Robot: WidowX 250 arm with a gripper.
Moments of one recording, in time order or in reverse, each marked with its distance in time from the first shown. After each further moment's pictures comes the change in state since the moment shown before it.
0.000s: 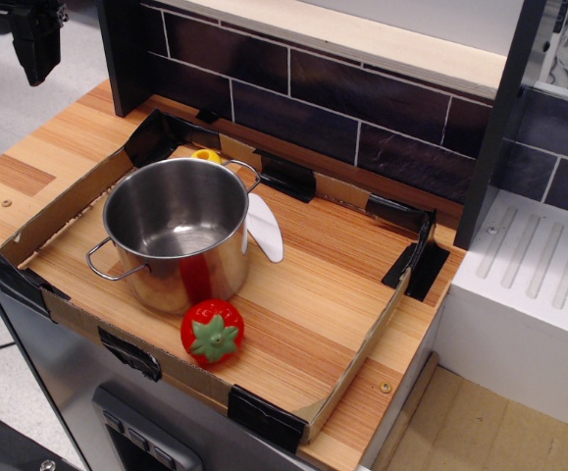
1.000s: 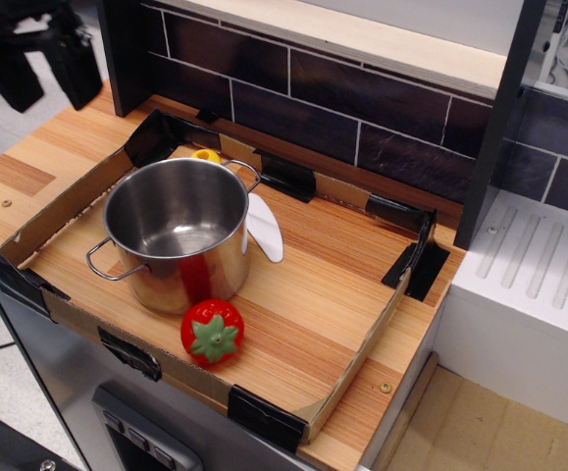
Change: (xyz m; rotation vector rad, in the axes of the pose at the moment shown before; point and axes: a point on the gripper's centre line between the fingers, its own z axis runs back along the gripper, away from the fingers) arm 0.015 -0.023 -0.039 -0.348 0.094 -0.166
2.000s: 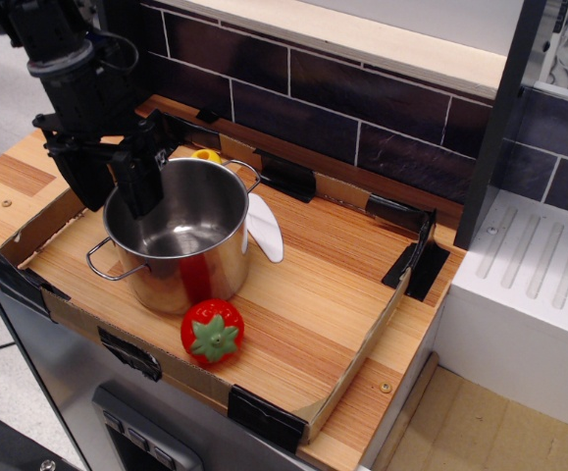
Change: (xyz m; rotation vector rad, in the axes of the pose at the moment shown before) arm -0.023 -0.027 -0.069 0.052 0.040 -0.050
